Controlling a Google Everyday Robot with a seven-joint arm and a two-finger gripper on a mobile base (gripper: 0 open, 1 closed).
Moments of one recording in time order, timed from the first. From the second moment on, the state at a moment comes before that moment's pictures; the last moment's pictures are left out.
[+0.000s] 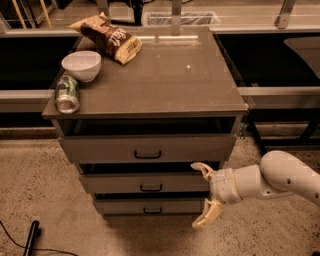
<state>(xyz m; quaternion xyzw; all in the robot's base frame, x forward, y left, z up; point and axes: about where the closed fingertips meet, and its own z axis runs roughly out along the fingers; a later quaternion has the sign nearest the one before) 0.441 -0.099 0.621 -0.62 0.64 0.28 0.37</state>
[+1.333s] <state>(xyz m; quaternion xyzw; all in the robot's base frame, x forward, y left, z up) 0.489 -0.159 0.510 -0.66 0.65 0.10 0.37</state>
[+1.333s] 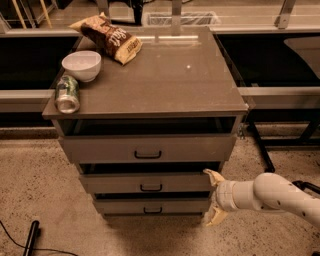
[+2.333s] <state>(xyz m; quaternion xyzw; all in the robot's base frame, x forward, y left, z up) 0.479 -0.202 0.280 -0.59 0.75 0.16 0.26</state>
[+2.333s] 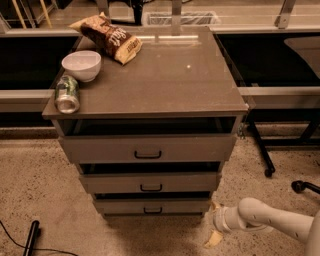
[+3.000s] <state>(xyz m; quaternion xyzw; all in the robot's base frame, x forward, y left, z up) 0.491 -0.183 0.267 -0.59 0.74 0.17 0.28</state>
